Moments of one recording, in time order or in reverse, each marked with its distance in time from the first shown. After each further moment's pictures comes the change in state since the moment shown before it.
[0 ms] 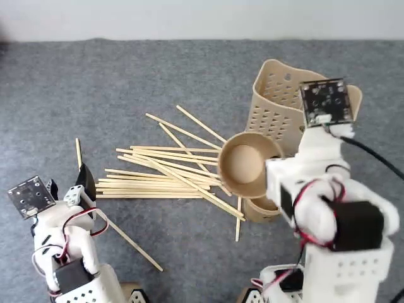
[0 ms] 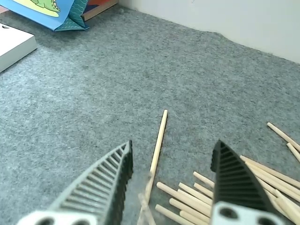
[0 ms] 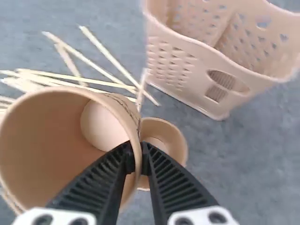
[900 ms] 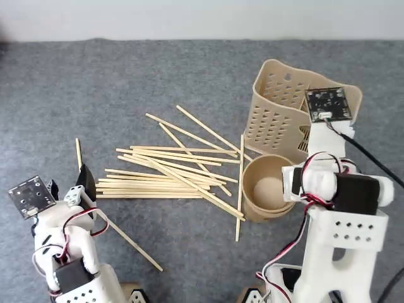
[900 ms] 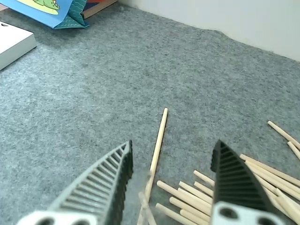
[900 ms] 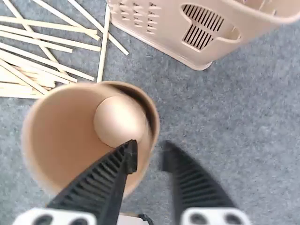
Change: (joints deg) left arm 0.0 0.0 0.4 0.0 0.0; right arm 8.5 2.9 11.3 0.1 9.8
